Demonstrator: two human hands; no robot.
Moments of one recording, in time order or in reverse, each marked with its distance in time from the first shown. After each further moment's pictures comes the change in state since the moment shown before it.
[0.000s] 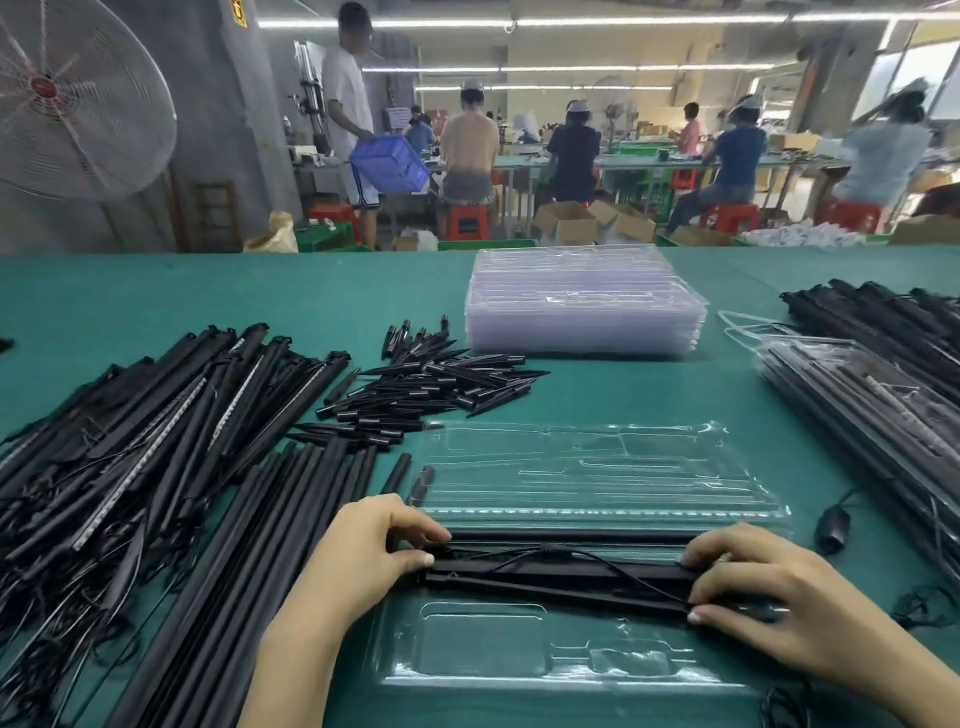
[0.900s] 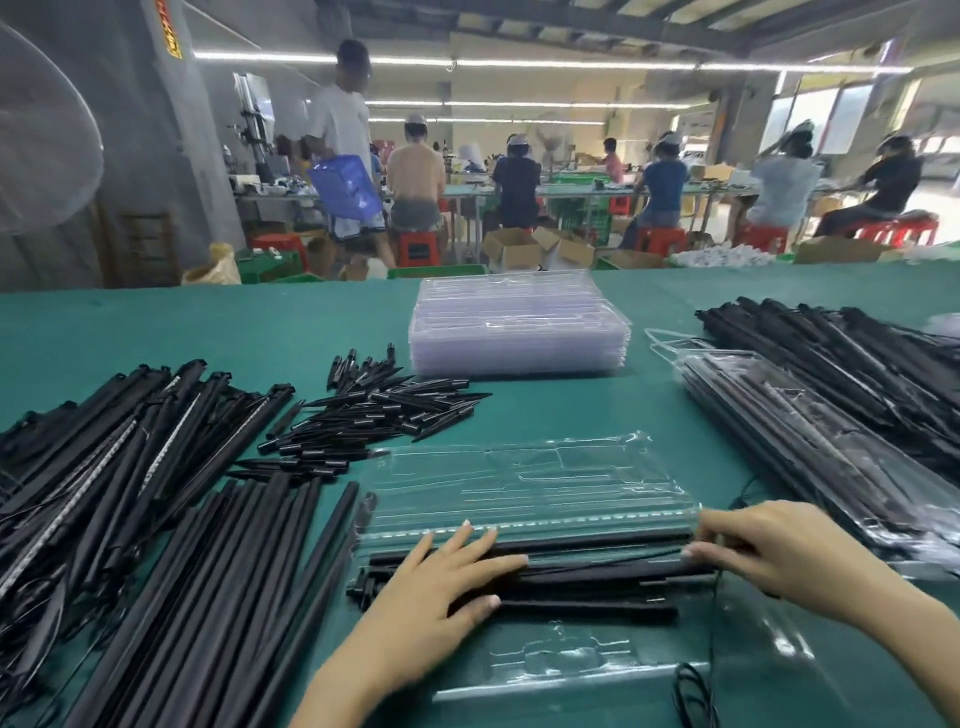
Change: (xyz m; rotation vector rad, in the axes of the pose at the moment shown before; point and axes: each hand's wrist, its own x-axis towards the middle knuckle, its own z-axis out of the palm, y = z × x) left_hand 0.006 0.037 0.070 0.217 -0.359 0.397; right_hand -0.007 0.010 -0.065 -0.509 -0.225 0.279
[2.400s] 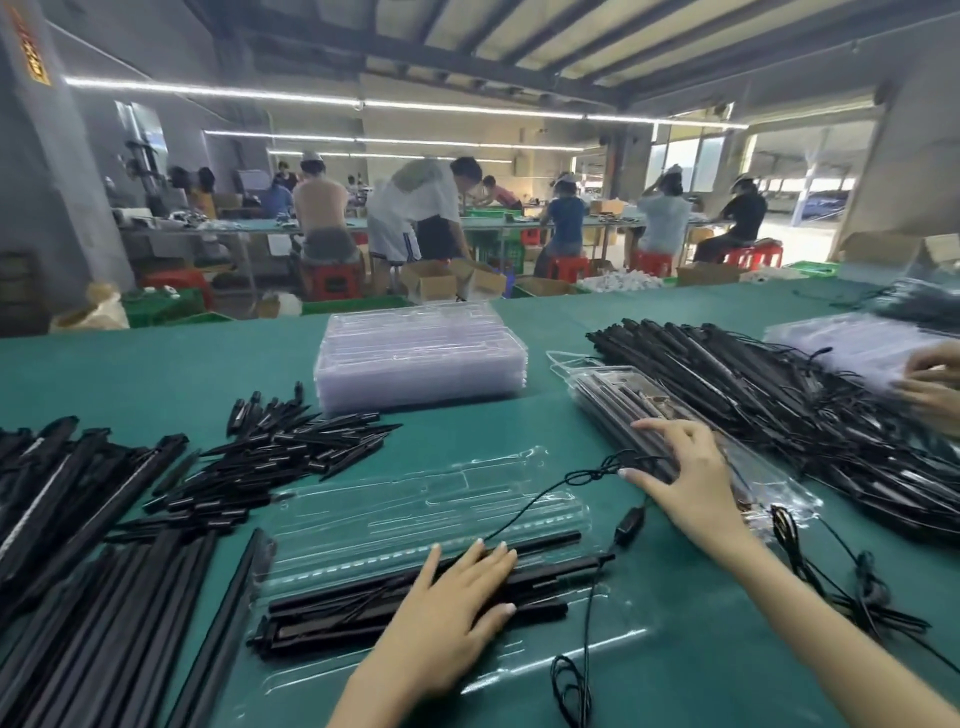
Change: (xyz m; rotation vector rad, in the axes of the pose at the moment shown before) left_hand 0.055 0.069 0.031 0.158 -0.061 0.099; right_hand -0.002 0.042 0.007 0.561 0.618 0.483
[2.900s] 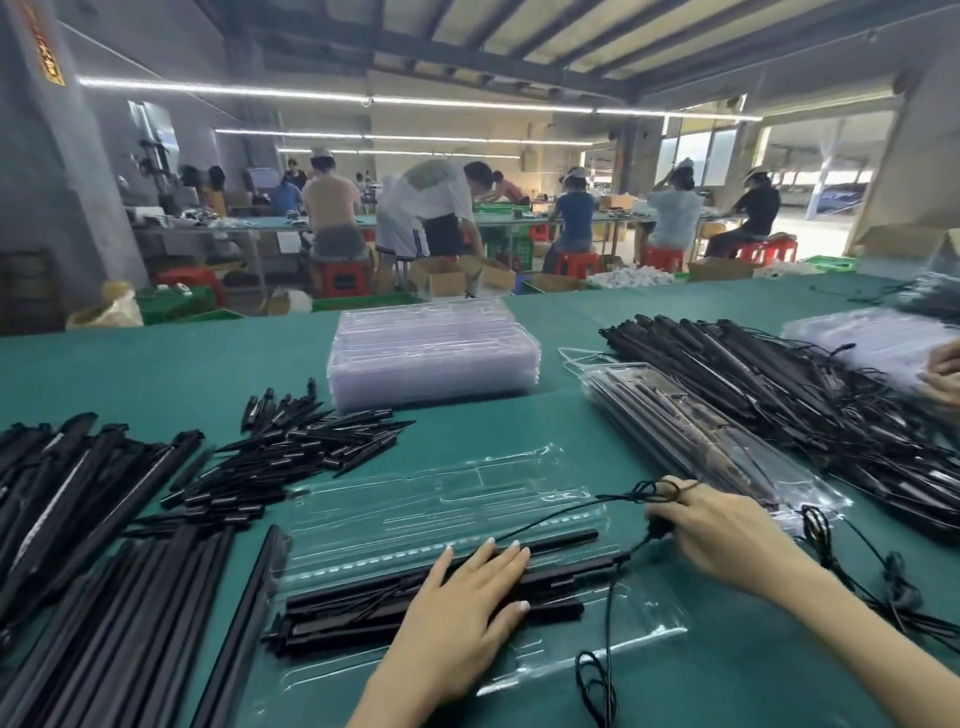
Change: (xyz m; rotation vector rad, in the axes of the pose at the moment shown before) left_hand -0.003 -0.003 0.003 0.019 0.028 -0.037; right_hand -0.023 0.012 -0.016 -0.722 -0.311 -0.570
